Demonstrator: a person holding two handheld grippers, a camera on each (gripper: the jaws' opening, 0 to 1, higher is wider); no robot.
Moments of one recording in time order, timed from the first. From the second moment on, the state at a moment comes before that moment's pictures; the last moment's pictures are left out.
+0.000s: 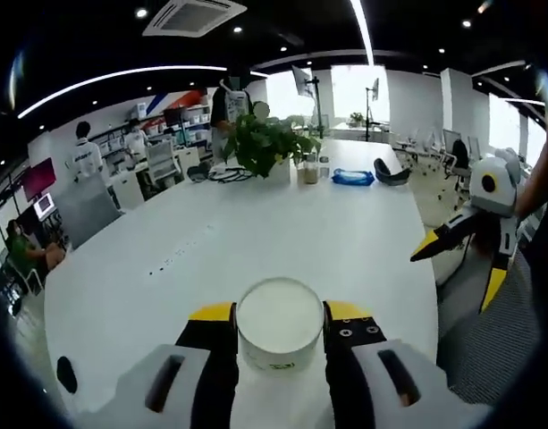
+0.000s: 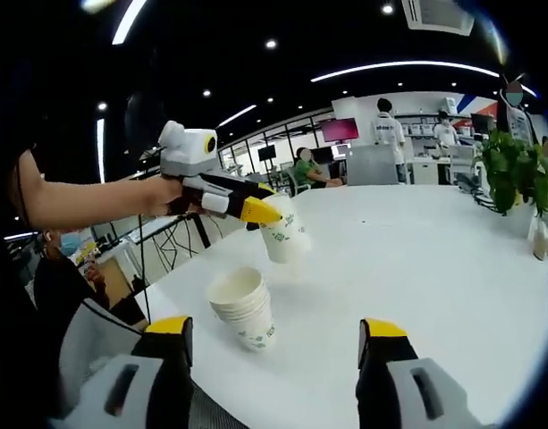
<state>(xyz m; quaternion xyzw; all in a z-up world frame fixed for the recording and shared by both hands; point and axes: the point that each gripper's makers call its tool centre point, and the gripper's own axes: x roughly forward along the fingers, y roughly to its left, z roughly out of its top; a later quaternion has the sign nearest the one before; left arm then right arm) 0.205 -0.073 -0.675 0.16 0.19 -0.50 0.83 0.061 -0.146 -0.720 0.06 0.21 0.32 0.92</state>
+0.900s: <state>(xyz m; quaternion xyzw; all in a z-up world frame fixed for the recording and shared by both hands) 0.113 -0.069 -0.627 0.09 0.16 -0.56 0.81 0.057 -0.098 -0.686 0.12 0.19 0.41 0.89</state>
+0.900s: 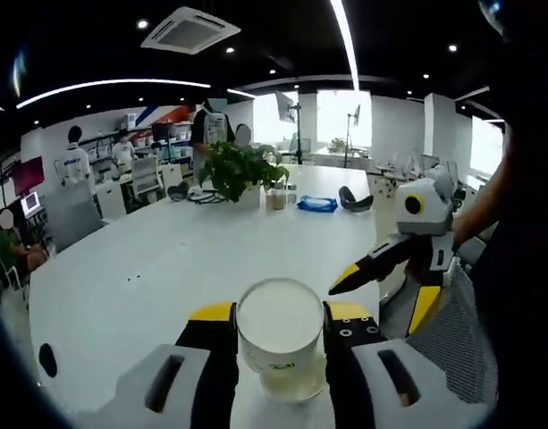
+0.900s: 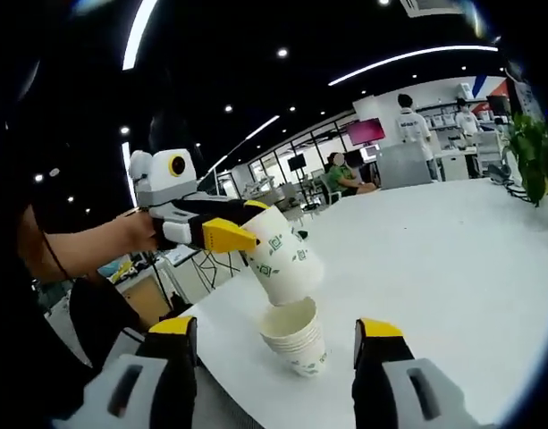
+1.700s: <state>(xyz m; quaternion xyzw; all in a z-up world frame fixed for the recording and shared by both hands) 0.077 -0.087 -0.629 0.05 0.16 -0.62 0.77 0.040 -0.077 -0.685 0.11 0.20 0.45 0.86</state>
